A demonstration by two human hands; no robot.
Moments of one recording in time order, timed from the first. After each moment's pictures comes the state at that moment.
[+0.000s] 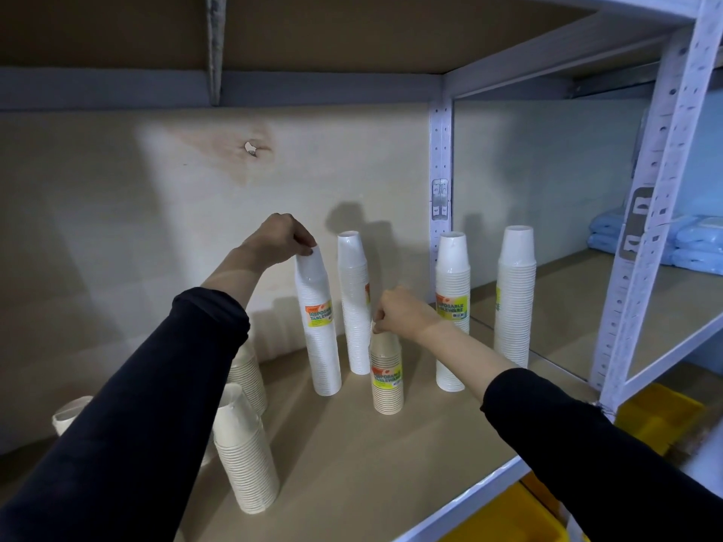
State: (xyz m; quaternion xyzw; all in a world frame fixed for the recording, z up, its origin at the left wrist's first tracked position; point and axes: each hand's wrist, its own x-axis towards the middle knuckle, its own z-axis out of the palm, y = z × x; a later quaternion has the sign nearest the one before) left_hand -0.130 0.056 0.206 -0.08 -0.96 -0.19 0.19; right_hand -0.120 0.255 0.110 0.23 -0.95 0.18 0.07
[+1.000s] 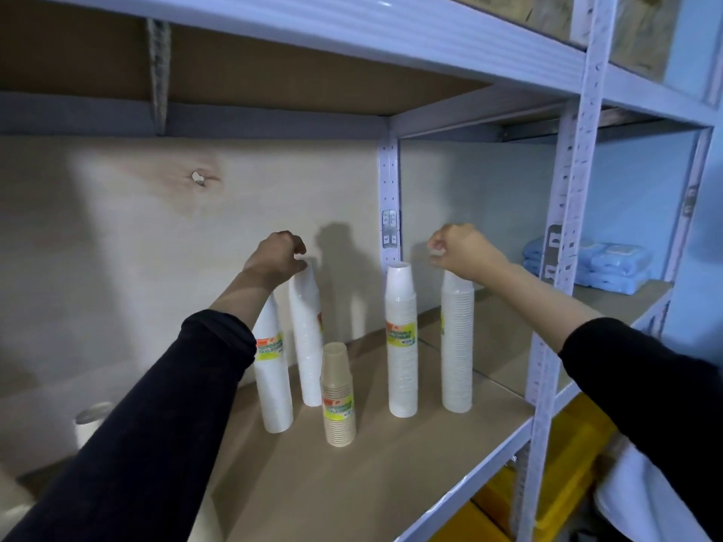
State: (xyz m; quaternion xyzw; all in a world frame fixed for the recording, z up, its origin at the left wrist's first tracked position) left_hand -0.155 0.119 0.212 -0.08 -0.96 -0.14 0.24; right_hand -0.115 0.389 0.217 0.11 -0.96 0.13 0.24
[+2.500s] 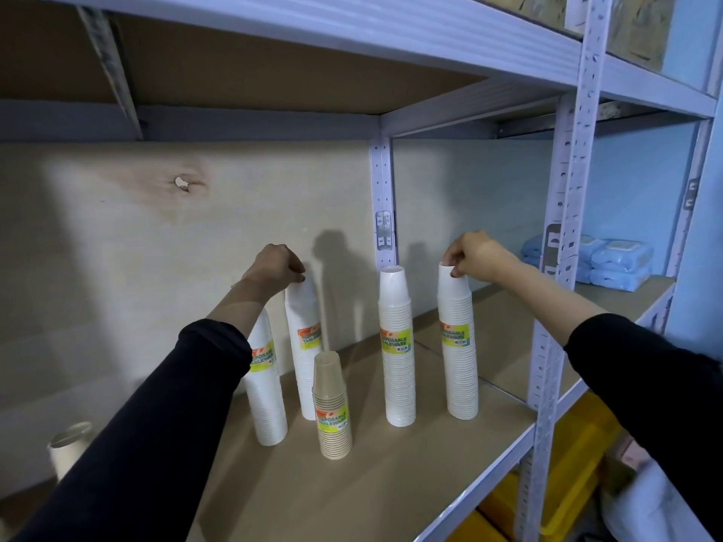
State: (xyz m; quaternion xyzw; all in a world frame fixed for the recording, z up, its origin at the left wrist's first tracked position) left_hand -0.177 0.126 0.204 -0.07 -0.96 -0.20 0.19; right_hand -0.145 0.426 0.209 0.06 -0.97 0.15 0.17
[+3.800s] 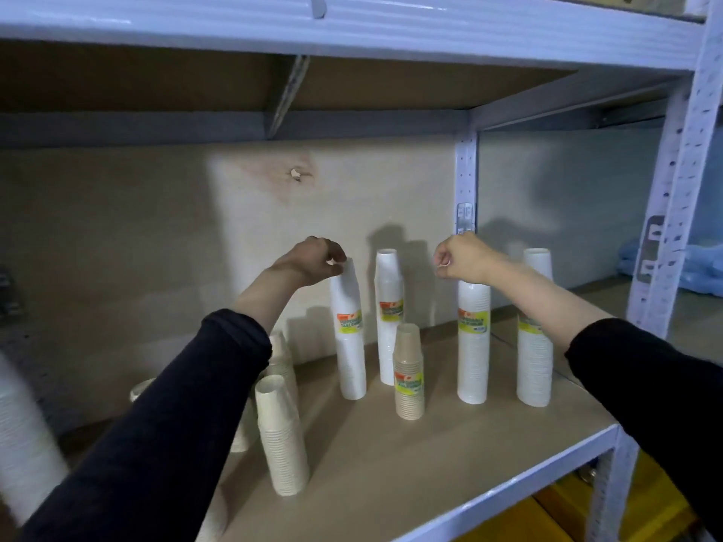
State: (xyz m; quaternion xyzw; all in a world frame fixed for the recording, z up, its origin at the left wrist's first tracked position) left_hand -0.074 0.065 0.212 -0.09 -0.97 -0.11 0.19; right_hand -0.101 0.307 0.205 0.21 -0.95 0.16 0.18
